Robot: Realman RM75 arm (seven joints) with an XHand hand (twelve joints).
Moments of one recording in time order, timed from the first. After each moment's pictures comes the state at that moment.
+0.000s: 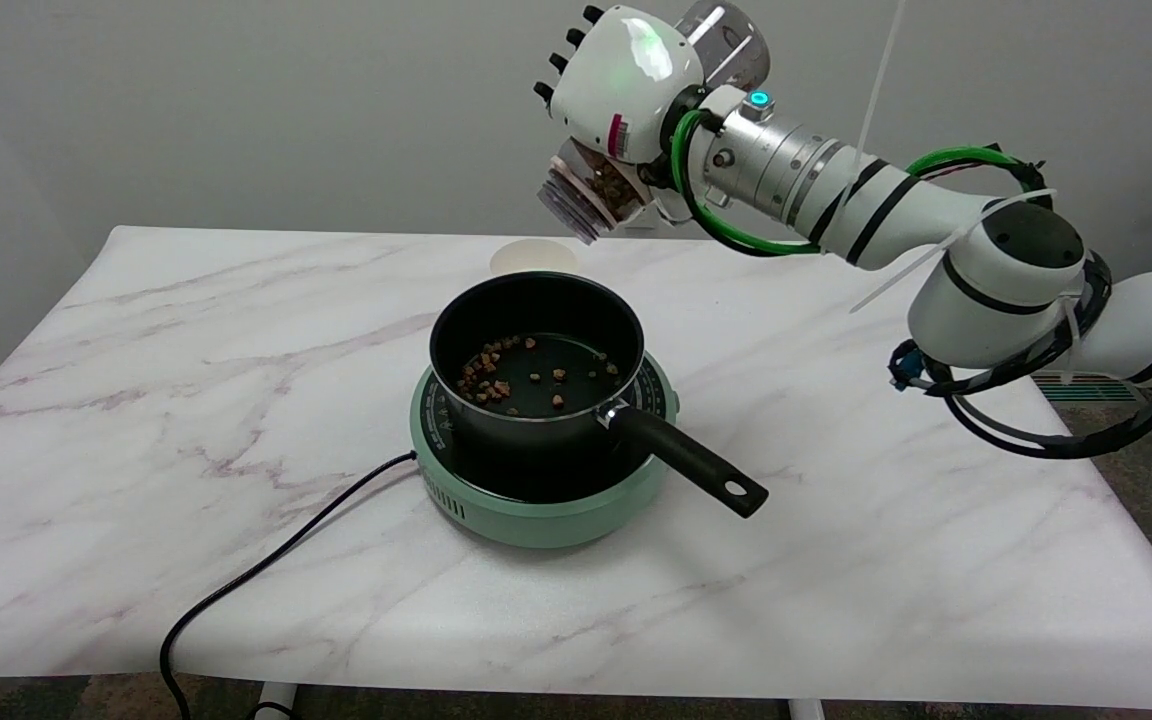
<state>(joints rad) 0.95 -0.58 -2.60 1.87 -0.43 -0.28 0.82</state>
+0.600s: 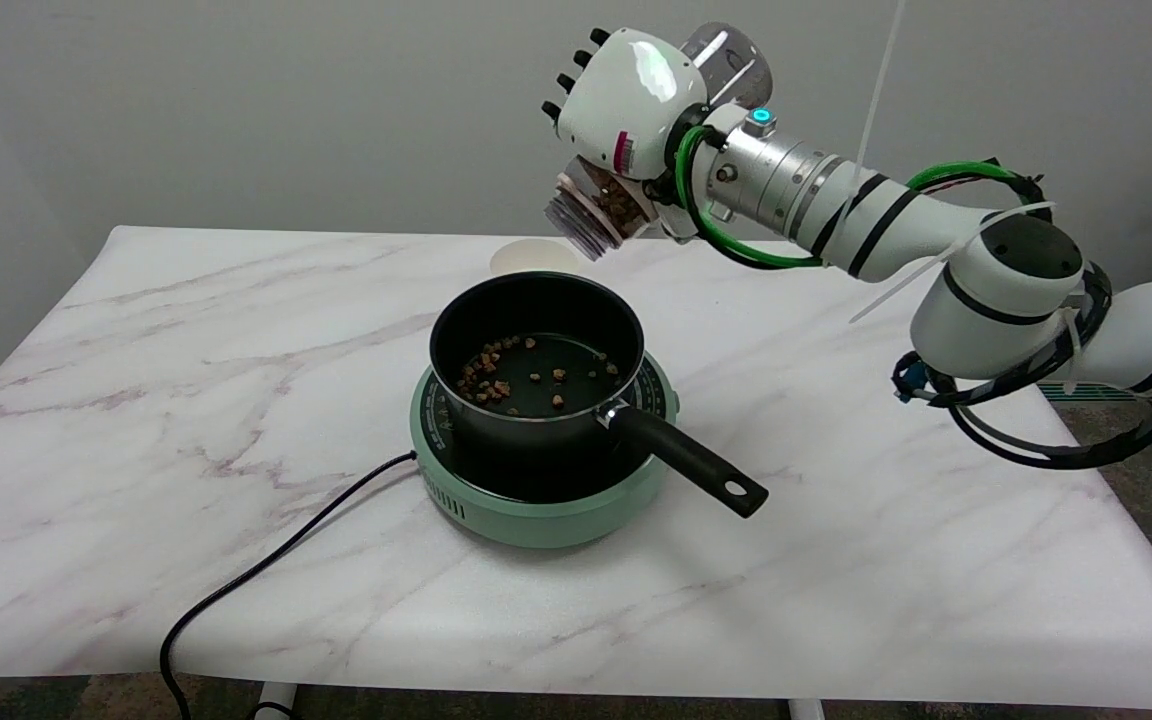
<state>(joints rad) 0.92 -0.57 -2.60 1.87 -0.42 -0.29 0.83</state>
